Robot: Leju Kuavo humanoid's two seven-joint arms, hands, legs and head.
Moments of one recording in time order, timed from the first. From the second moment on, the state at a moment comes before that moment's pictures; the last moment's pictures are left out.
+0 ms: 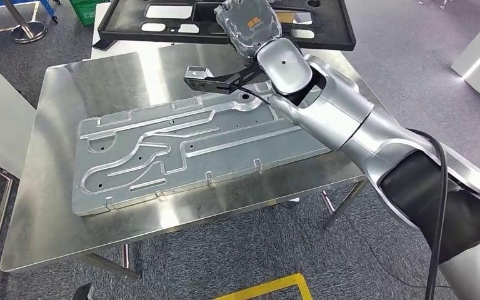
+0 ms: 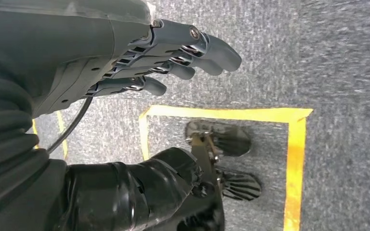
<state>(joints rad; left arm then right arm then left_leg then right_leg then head) -0.13 0.20 -0.58 -0.16 0.82 0.18 0.01 -1.27 -0.29 1.05 -0.80 1.14 0.14 0.10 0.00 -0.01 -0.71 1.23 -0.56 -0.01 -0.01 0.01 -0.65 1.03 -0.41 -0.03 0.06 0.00</state>
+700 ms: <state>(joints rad) -0.12 0.20 -0.59 -0.16 0.82 0.21 0.03 -1.15 -0.26 1.01 -0.75 1.13 0.06 0.09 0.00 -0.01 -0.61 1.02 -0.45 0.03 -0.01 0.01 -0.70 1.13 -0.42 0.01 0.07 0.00</state>
